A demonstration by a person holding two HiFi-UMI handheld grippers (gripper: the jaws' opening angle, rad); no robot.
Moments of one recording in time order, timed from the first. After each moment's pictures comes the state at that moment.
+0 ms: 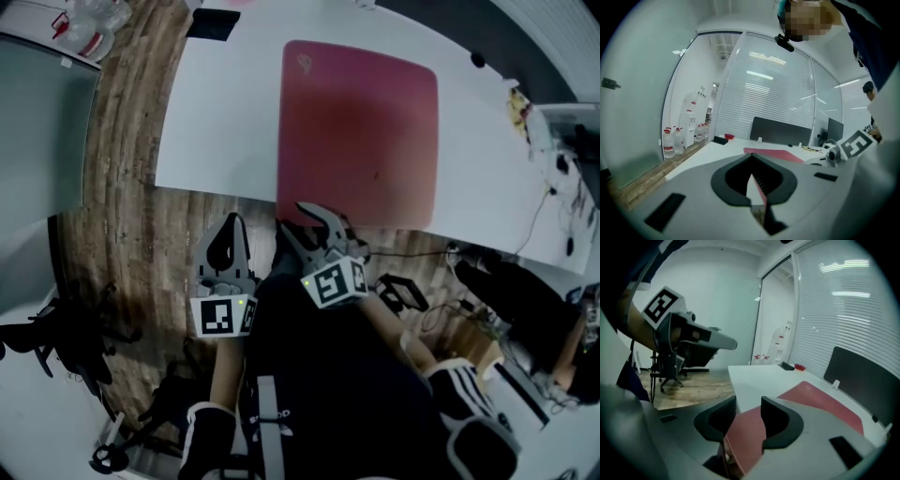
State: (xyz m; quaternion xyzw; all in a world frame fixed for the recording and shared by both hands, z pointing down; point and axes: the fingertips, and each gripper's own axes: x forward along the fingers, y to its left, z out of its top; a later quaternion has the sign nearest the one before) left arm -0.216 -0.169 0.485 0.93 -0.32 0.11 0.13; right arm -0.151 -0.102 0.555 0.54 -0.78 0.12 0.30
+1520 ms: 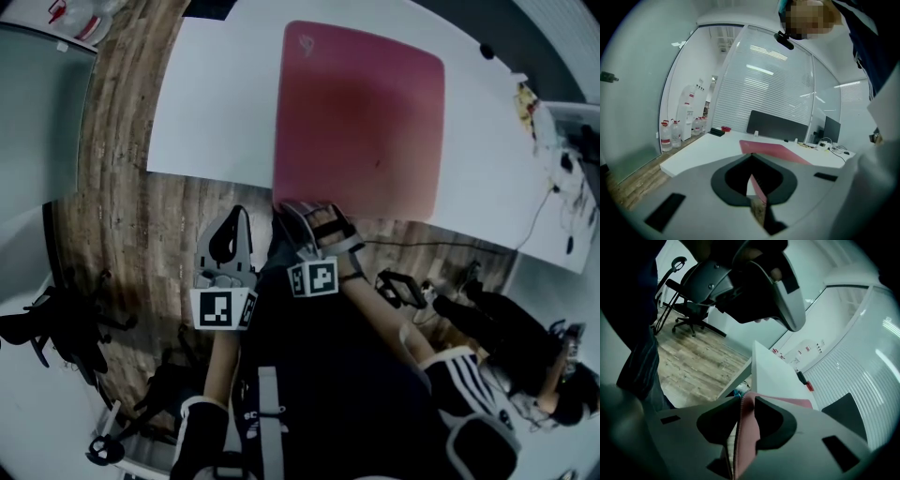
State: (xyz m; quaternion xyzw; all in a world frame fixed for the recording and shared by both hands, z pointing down) left arm -0.210 -0.154 0.506 0.93 -0.31 0.13 0.17; right arm -0.172 -0.086 0.631 0.43 -0.72 -0.08 0.53
